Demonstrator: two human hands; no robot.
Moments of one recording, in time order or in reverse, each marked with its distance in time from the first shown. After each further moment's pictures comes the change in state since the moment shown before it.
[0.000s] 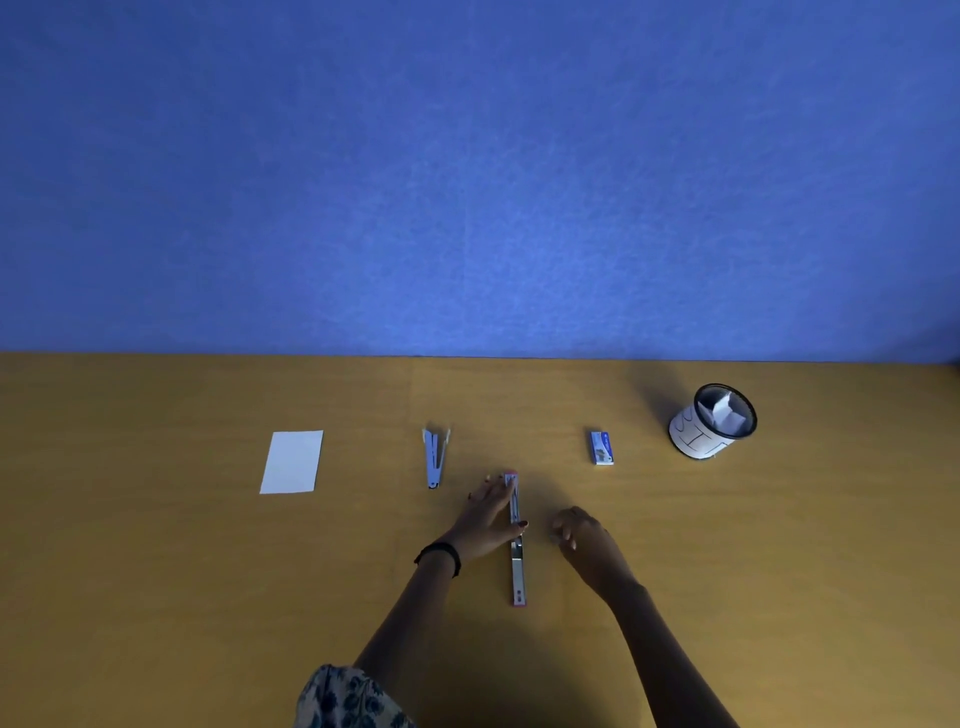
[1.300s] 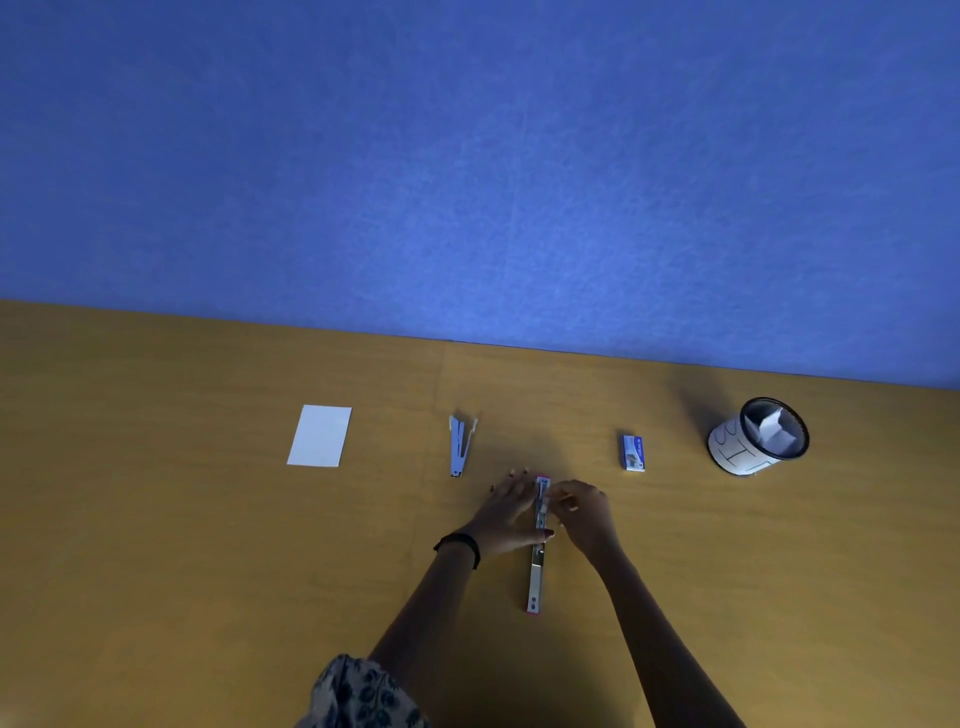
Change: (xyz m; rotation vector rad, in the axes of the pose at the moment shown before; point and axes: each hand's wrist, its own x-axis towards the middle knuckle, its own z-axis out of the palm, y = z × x) left_hand -0.005 0.008 -0.005 0.137 -0.041 -0.003; right_hand 0.044 -0.037 -0.002 0.387 0.077 0.083
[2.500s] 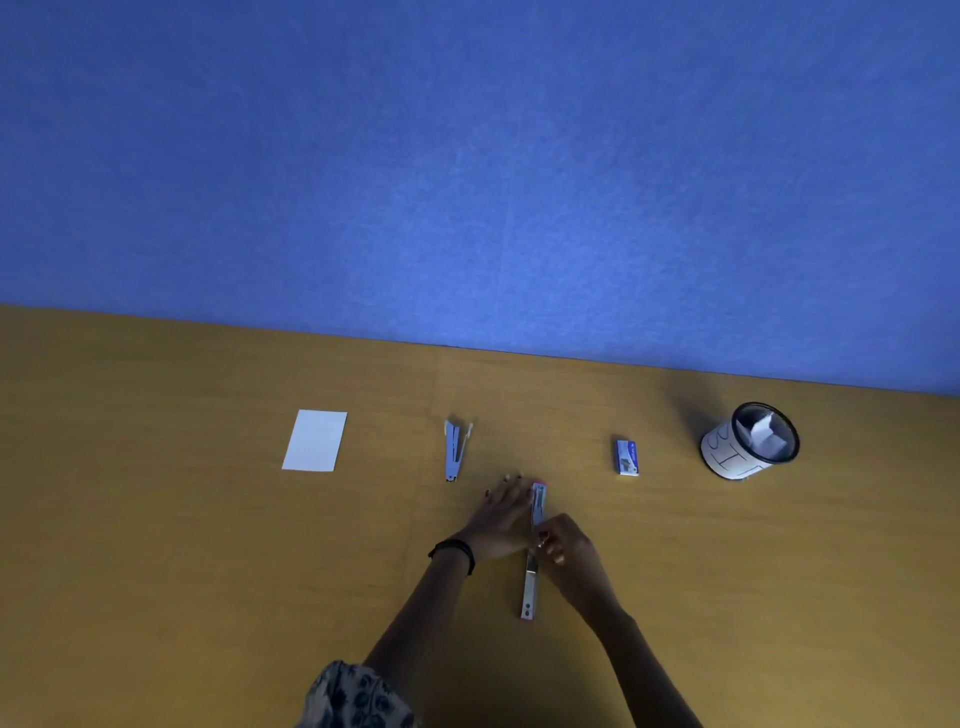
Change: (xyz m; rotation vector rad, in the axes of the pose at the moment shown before) left_hand 0.007 -0.001 0.002 0.082 -0.017 -0.004; right_hand -0.045 0.025 0.017 -0.107 -0.071 -0.219
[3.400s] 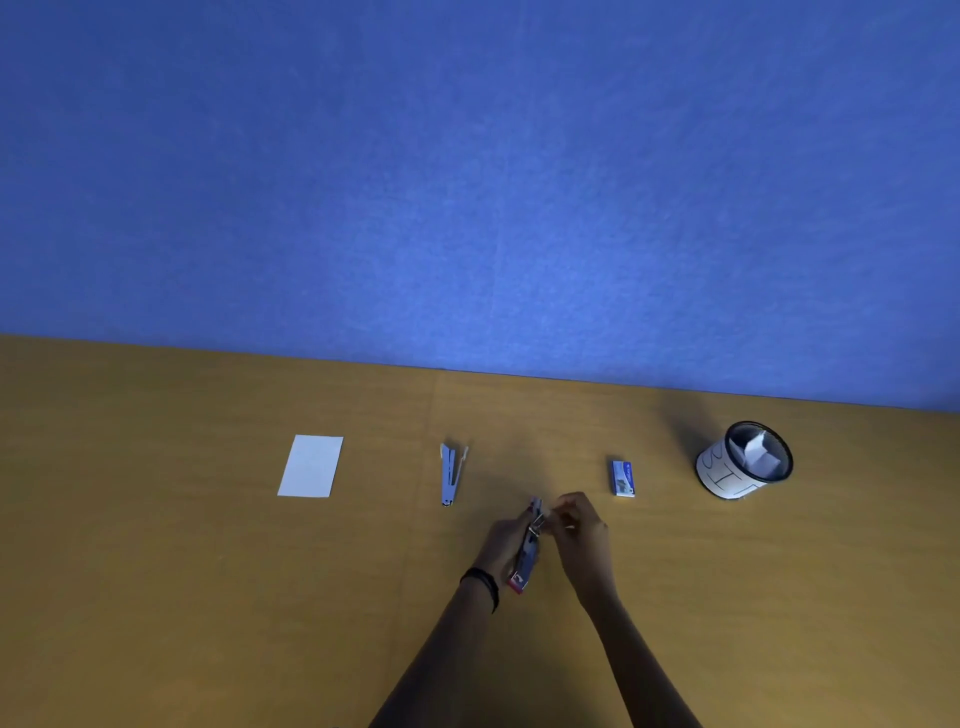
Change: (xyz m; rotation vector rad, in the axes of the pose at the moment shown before) left_hand -0.005 0.044 -0.004 -1.242 0.247 -0.367; right_hand 0.032 -0.032 -0.026 0.450 0.340 0.172
